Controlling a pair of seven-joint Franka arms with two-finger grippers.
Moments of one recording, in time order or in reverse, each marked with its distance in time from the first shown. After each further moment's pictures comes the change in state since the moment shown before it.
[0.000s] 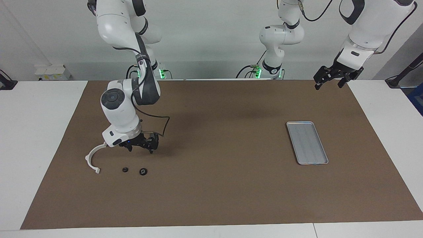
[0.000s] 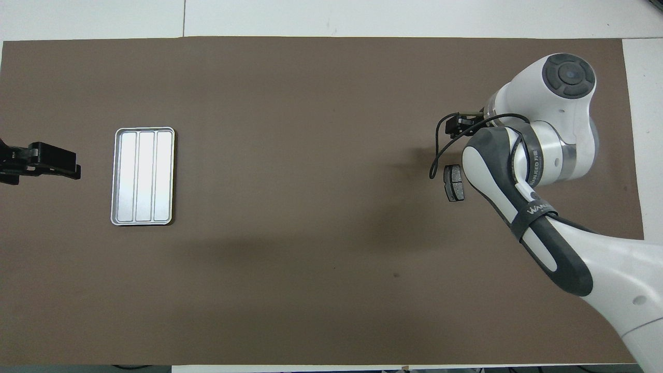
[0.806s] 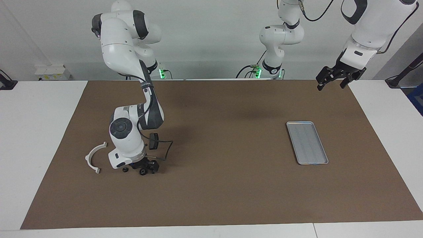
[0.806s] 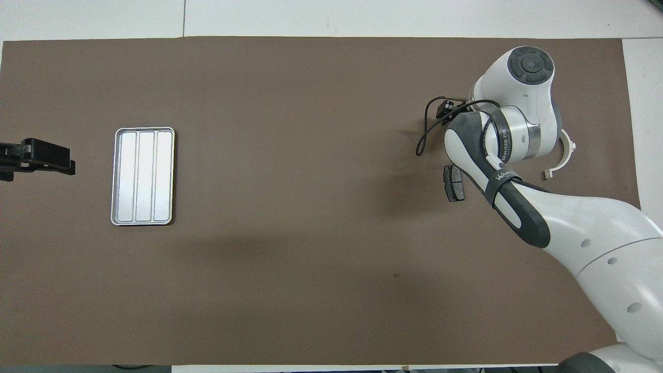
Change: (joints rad) left arm 0.003 0.000 0.010 -0.001 0.000 0.024 -0.001; right arm -0.003 0.216 -0.004 0.176 -0.030 0.039 0.119
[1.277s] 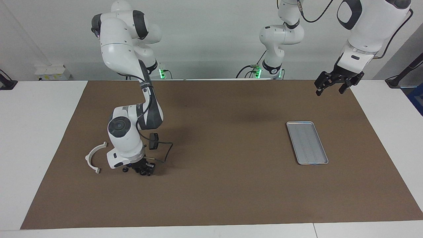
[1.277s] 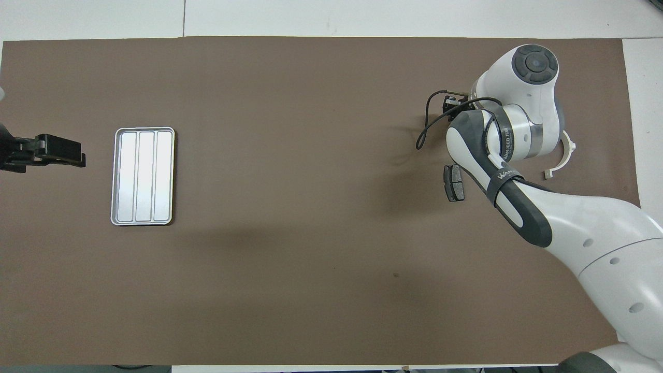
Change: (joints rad) left arm -0.005 -0.009 -0.005 -0.059 0.000 0.104 0.000; right arm -0.004 0.001 0.000 0.010 0.001 0.035 0.043
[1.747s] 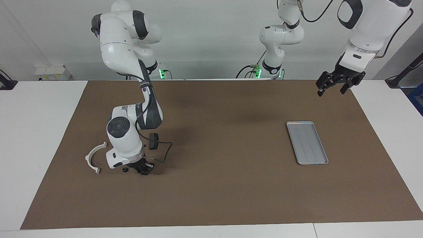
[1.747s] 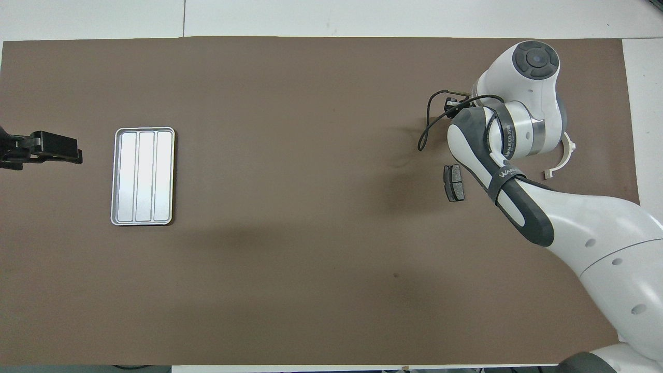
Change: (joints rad) left arm 0.001 -0.006 0.004 -0.006 0.000 0.025 -0.010; right arm 0.000 -0.001 0.003 0.054 0.000 -0.148 0.001
